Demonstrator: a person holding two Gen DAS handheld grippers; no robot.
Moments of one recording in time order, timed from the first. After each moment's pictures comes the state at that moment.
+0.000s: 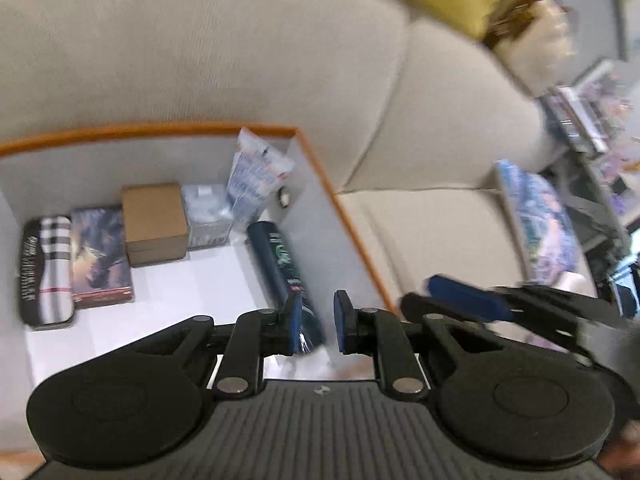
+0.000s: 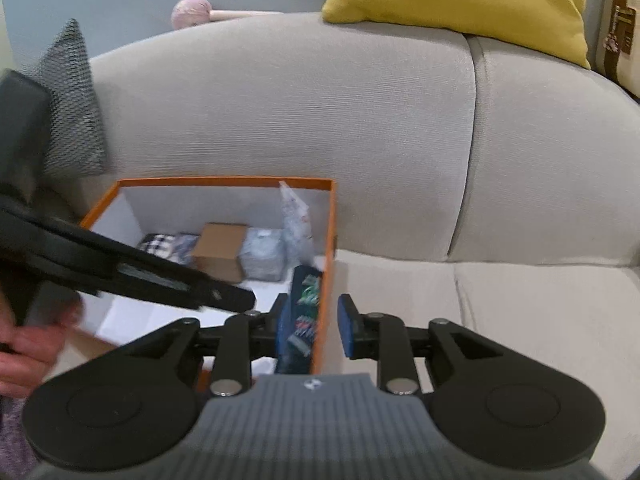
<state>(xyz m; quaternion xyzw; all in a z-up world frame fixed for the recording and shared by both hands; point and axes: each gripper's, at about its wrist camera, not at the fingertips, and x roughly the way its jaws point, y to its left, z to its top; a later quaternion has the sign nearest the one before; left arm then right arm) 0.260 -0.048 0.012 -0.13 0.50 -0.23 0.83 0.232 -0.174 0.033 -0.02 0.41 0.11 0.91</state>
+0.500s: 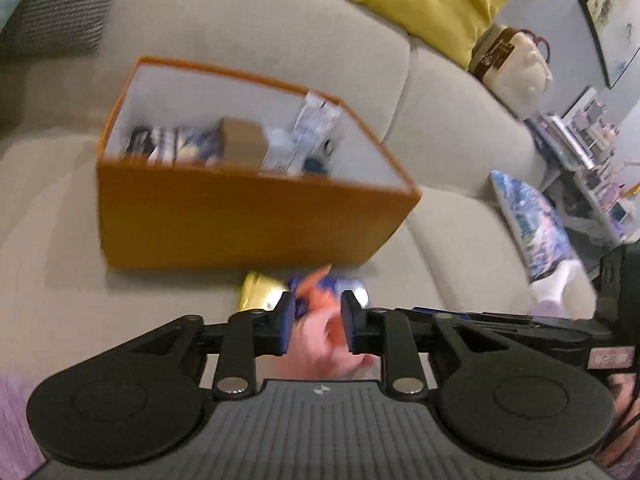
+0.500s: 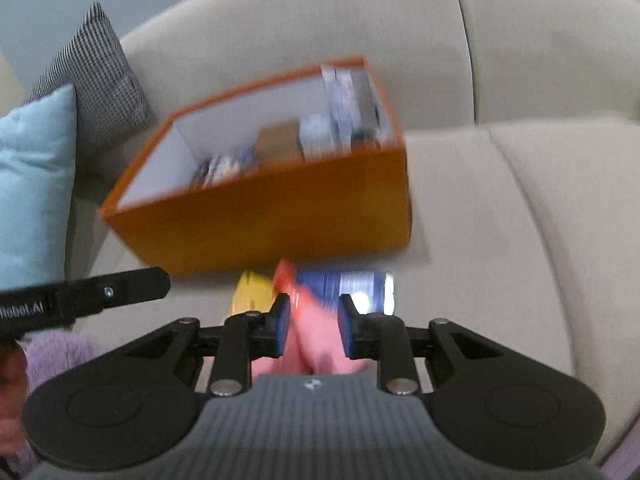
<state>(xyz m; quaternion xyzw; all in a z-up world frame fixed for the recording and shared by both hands) 0.096 0.019 -0.017 -0.16 0.43 -0.18 0.87 0.110 -0.147 -0.032 0.08 0.47 0.10 0.87</state>
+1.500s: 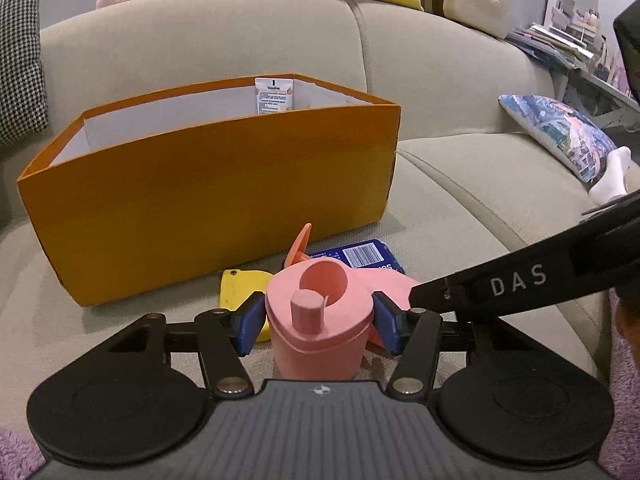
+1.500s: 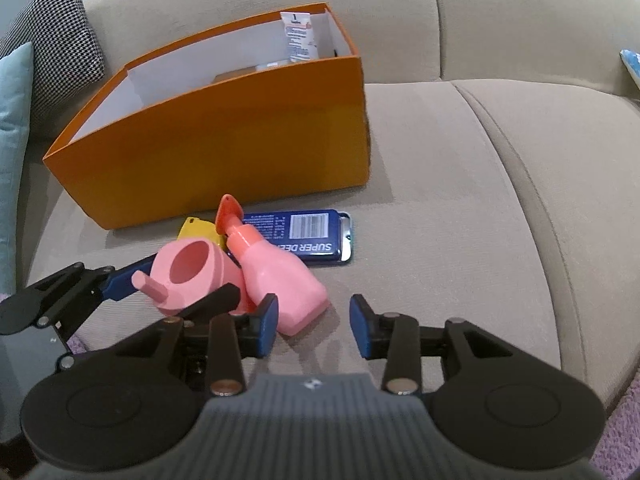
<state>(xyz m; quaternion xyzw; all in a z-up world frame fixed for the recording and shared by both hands) 0.079 -0.052 -0.067 0.03 0.37 -0.17 0.91 0.109 -0.150 -0.058 0.05 0.50 0.05 0.86</state>
